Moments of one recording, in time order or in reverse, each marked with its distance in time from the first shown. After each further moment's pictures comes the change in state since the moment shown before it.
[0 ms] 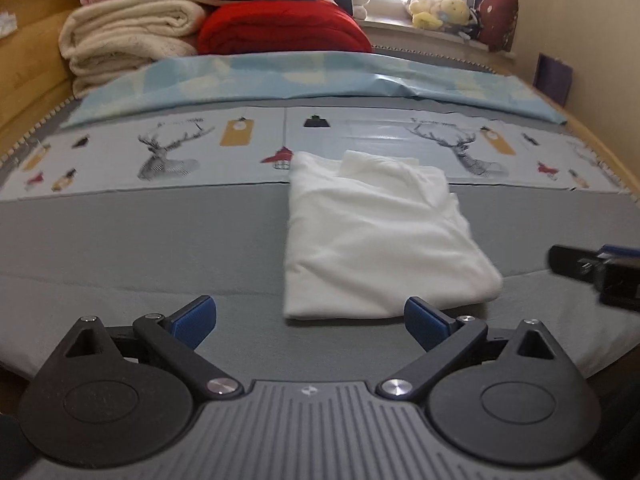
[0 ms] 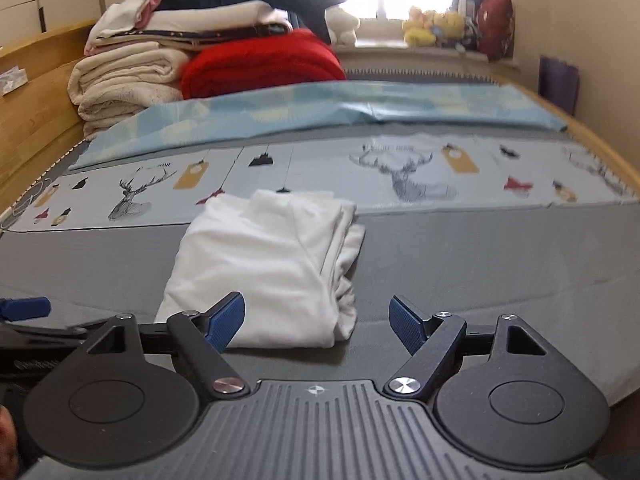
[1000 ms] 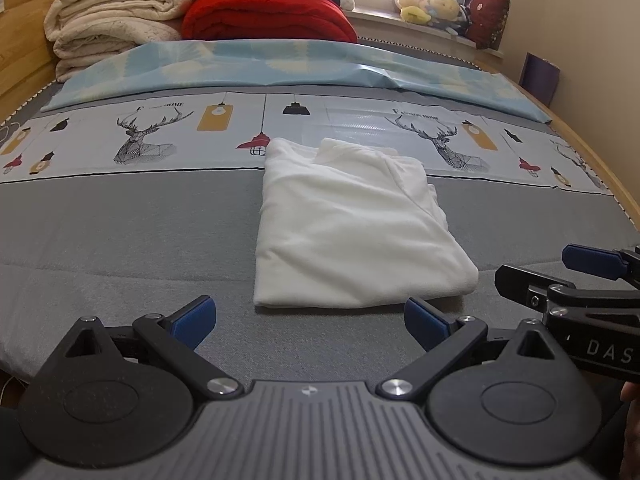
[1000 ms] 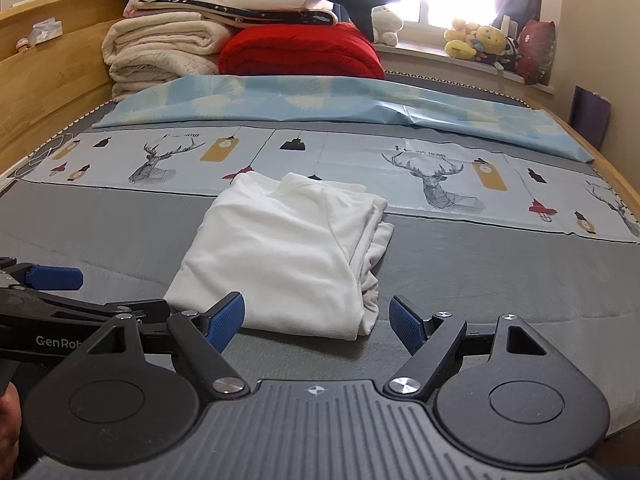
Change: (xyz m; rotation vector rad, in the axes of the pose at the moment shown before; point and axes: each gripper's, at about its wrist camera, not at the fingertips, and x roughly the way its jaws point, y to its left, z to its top) left arm 0.009 -0.007 -0.001 -0.017 0.033 -0.055; right arm 0.005 0.028 -0.009 -0.157 0.012 0.023
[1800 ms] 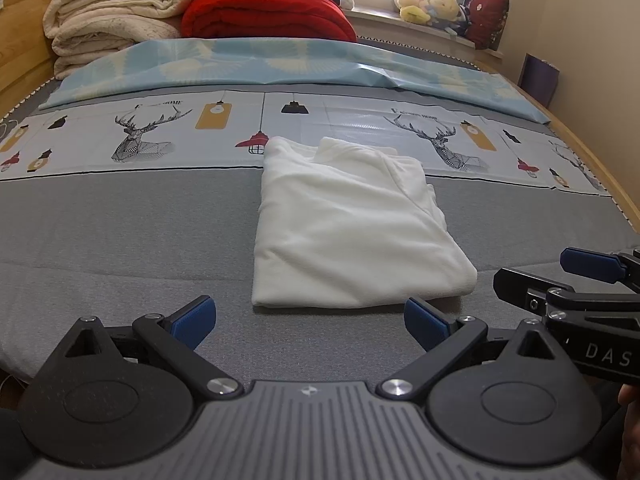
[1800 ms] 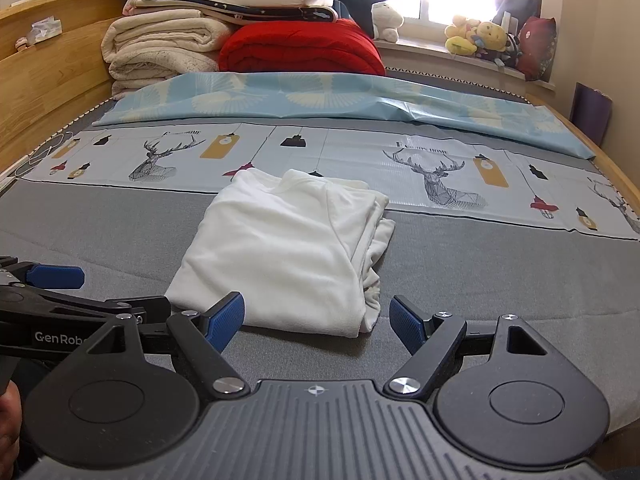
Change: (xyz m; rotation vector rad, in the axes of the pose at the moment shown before) left arm 0.001 0.001 -0.001 0.000 0.001 -0.008; right arm 0.003 -0.001 0.001 0.000 0.008 0.004
